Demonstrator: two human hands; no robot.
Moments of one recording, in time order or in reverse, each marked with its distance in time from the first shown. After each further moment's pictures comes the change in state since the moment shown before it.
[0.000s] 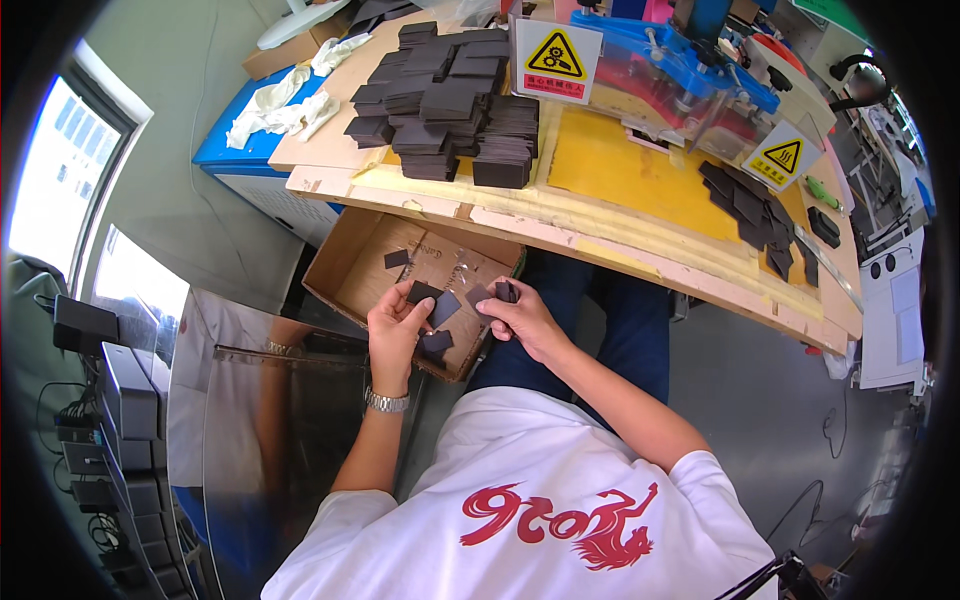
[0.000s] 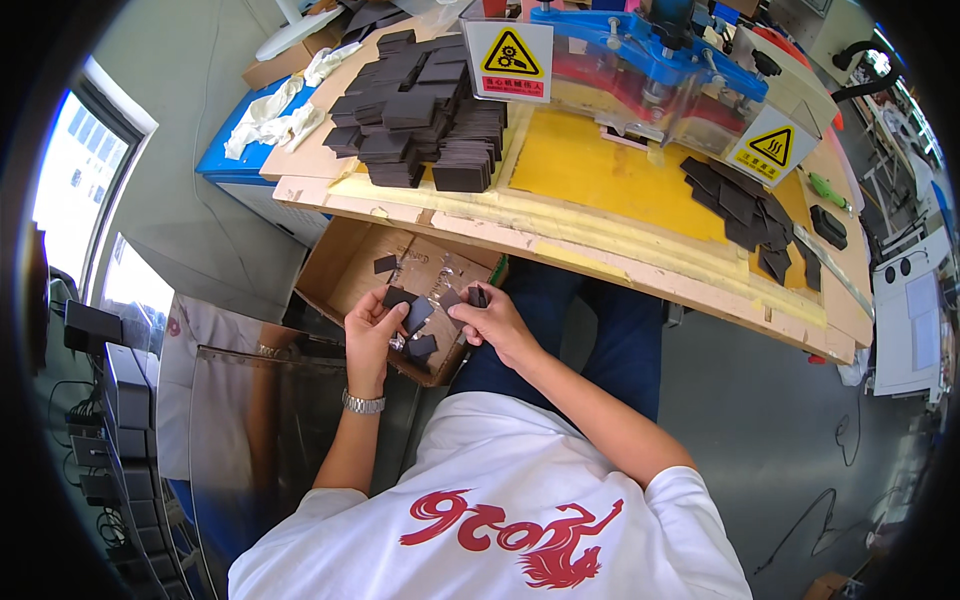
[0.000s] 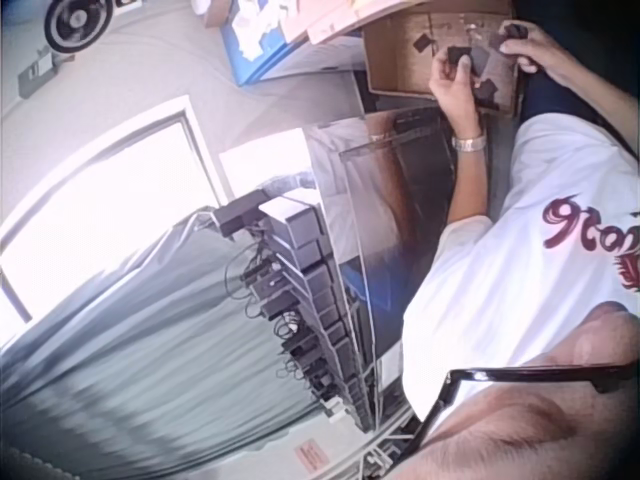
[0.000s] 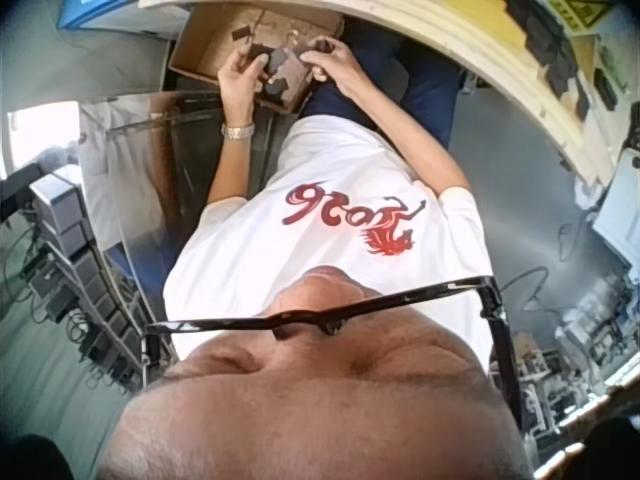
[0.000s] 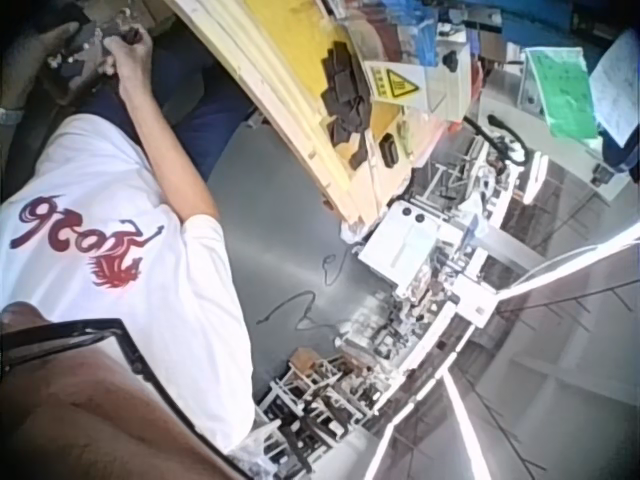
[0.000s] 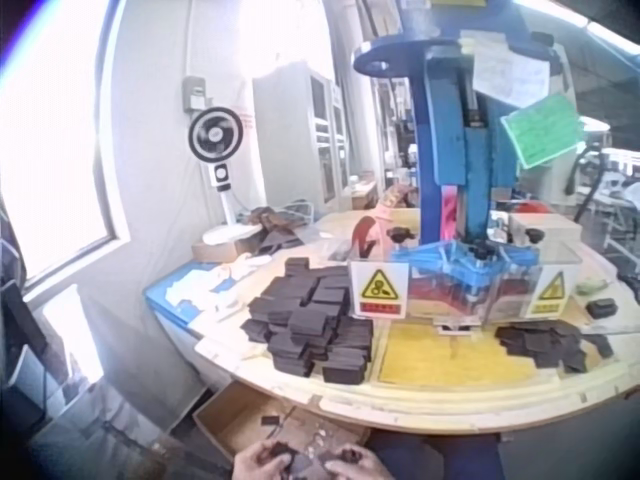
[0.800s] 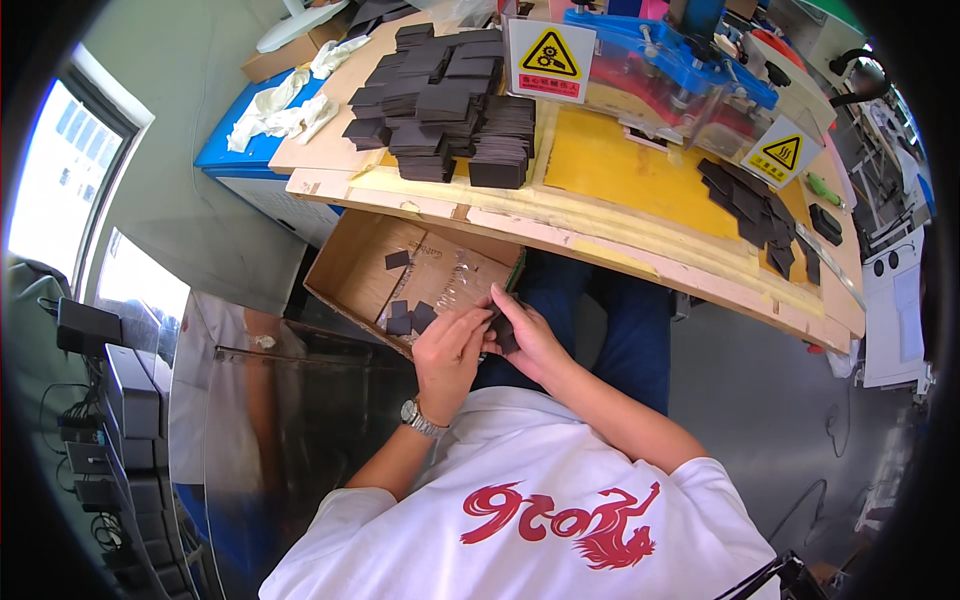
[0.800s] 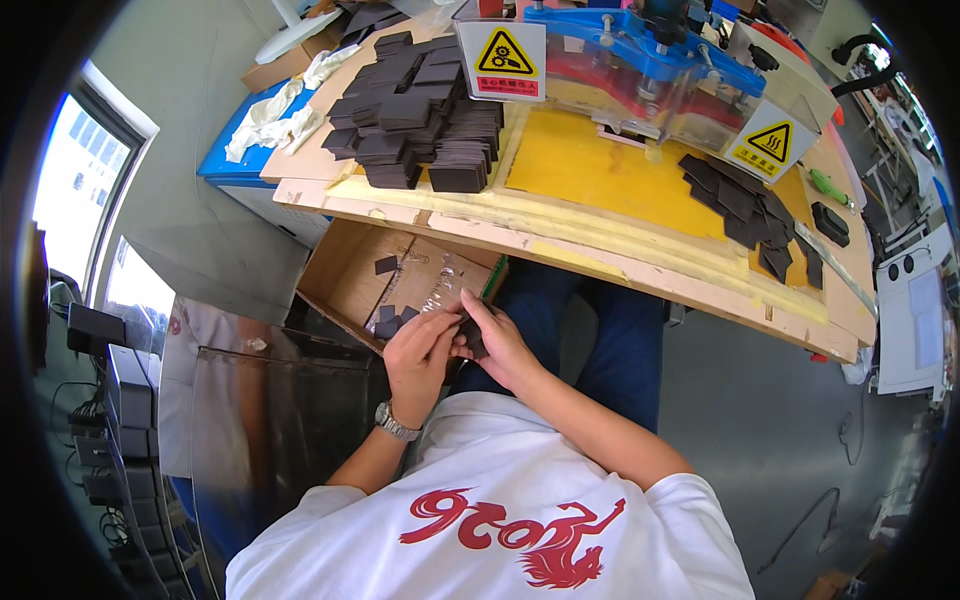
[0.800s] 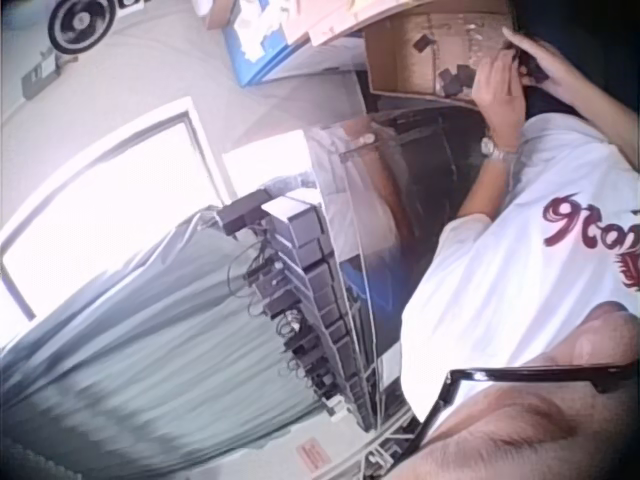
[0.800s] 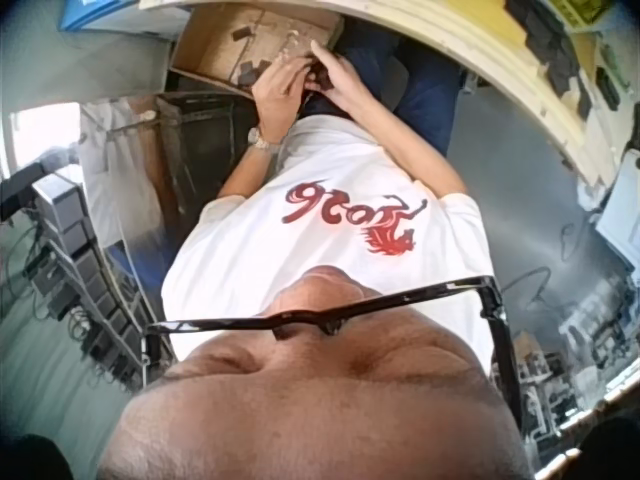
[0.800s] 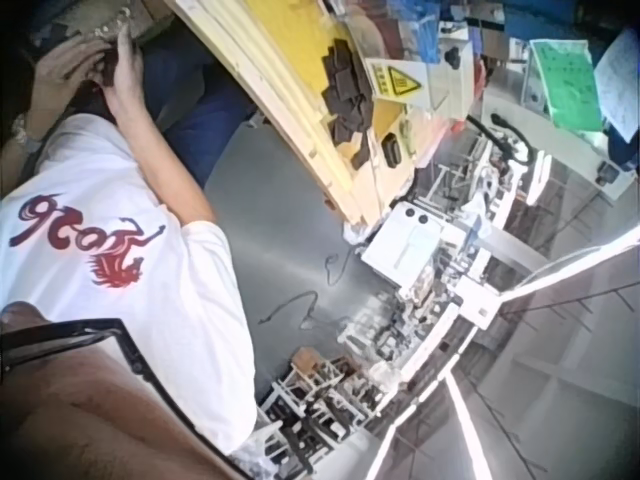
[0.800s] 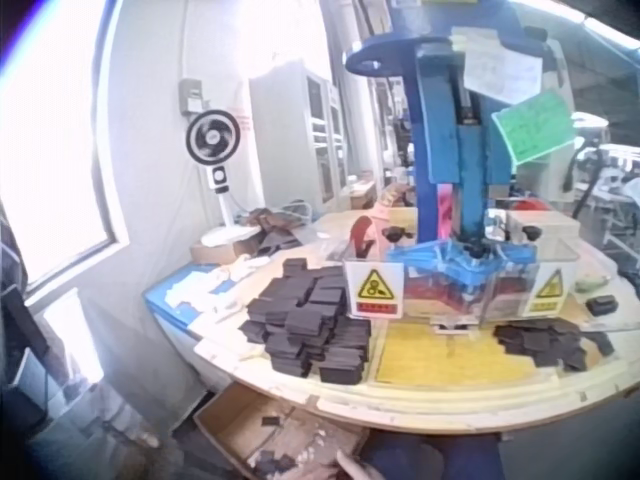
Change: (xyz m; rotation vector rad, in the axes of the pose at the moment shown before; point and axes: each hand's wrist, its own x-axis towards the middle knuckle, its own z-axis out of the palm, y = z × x) left_hand -0.054 0.021 0.066 0.558 -0.095 0.516; right_hand -0.027 0.002 0.014 0.331 0.026 0.131
